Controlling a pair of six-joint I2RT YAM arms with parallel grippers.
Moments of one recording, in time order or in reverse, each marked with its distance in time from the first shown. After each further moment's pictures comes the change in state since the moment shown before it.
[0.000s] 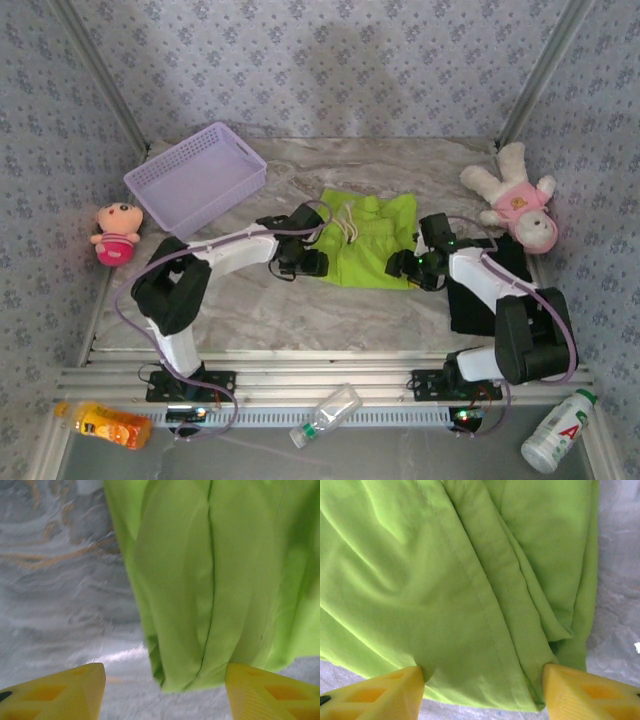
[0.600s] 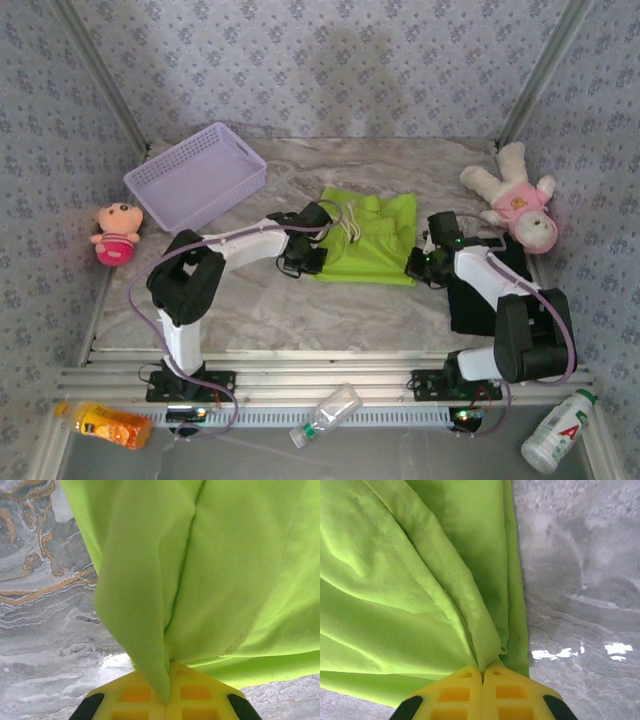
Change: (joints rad) left arm -0.007 0.083 0.100 -0.086 -0.045 0.093; right arm -0.070 -0.009 0.014 -0.037 0.084 -0.062
